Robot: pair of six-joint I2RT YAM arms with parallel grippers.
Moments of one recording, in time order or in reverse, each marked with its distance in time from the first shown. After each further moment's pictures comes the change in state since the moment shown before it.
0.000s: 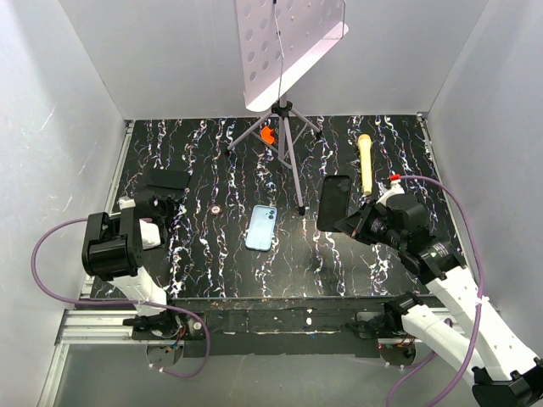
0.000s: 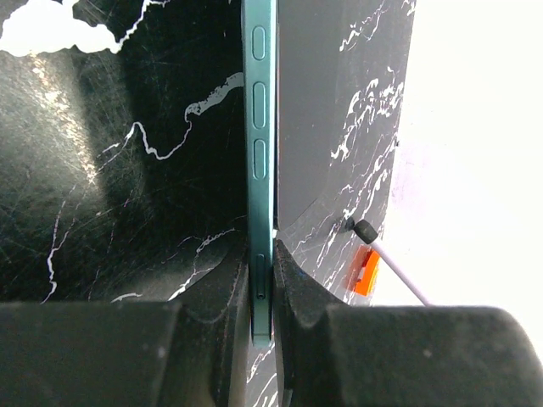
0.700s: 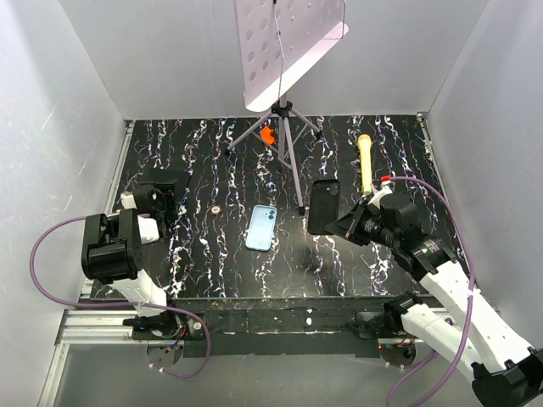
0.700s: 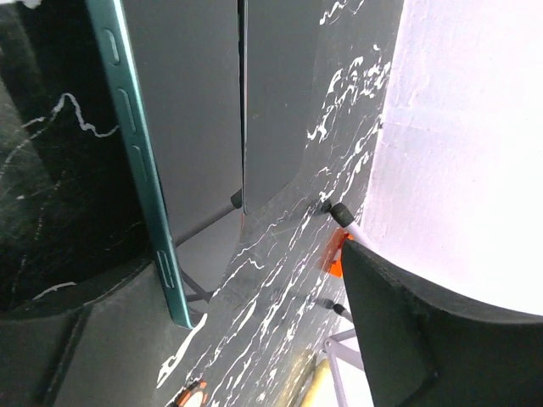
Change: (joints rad) left arm -0.001 -0.003 0.041 -0.052 0.074 -0.063; right arm 0.003 0.033 -0.048 0.087 -0.101 0.043
